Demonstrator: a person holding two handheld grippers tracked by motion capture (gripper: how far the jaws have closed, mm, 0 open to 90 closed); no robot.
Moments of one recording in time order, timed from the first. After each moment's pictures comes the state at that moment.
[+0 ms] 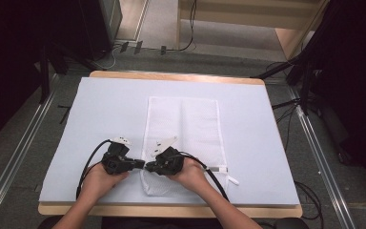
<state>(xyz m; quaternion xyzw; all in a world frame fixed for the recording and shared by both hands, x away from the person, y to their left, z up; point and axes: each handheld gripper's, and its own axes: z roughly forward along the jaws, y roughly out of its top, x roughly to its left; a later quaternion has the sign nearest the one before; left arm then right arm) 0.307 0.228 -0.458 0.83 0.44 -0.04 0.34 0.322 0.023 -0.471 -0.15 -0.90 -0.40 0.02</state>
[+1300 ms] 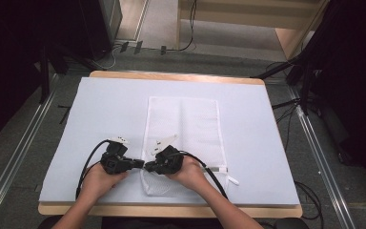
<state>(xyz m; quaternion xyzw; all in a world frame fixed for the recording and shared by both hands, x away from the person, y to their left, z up) 0.308 0.232 -0.460 0.82 0.46 -0.05 0.35 0.326 0.024 -0.473 -0.15 -0.90 -0.41 0.04</state>
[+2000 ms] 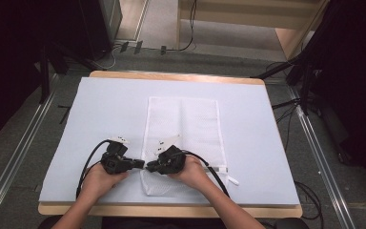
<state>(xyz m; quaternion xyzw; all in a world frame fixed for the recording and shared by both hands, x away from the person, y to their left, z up) 0.308 0.231 -0.460 0.81 0.46 -0.06 0.35 0.331 0.017 -0.478 -0.14 -0.90 -0.42 0.05</state>
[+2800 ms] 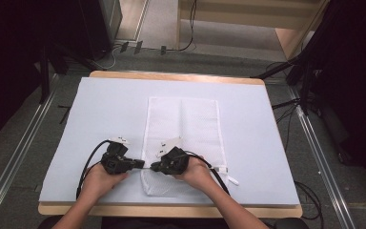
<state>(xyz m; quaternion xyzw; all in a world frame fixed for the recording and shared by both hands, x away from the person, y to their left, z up) 0.308 0.231 -0.460 0.82 0.45 -0.05 0.35 0.324 0.006 -0.469 -0.13 -0.91 -0.39 0.02</state>
